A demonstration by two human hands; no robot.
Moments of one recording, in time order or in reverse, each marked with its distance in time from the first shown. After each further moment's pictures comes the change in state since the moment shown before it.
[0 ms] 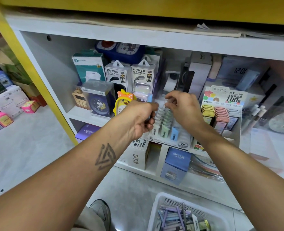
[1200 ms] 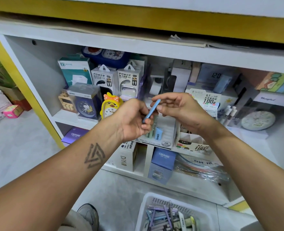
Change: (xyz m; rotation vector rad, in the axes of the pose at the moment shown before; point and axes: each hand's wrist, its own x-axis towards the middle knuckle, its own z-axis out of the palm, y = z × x) left_hand -0.024 0.006 0.013 -0.226 -0.367 -0.151; right_hand -0.021 0.002 -0.064 0.912 -0.384 0.033
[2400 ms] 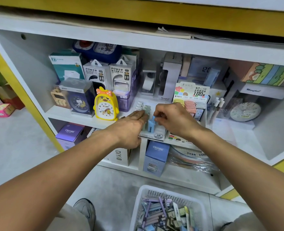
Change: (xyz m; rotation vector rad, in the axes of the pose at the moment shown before) left_hand 0.014 -0.045 -0.028 2.006 0.057 0.491; right_hand -0.035 0.017 0.006 -0.934 0.039 -0.023
